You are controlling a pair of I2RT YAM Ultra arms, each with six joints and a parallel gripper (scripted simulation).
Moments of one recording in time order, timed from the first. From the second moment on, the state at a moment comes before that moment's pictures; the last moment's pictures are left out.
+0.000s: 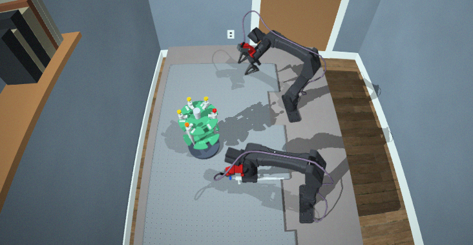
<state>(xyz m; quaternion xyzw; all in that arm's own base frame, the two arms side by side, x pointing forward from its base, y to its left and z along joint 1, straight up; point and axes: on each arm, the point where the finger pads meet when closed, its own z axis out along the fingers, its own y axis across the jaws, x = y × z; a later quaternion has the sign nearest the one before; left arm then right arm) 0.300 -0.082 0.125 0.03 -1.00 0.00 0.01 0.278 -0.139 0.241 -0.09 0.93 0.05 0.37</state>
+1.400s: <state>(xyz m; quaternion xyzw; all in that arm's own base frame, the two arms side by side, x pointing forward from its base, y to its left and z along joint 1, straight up) 0.356 -0.109 0.126 -0.24 -0.97 0.00 0.00 0.278 -0.139 0.241 -0.09 0.93 0.05 0.37</state>
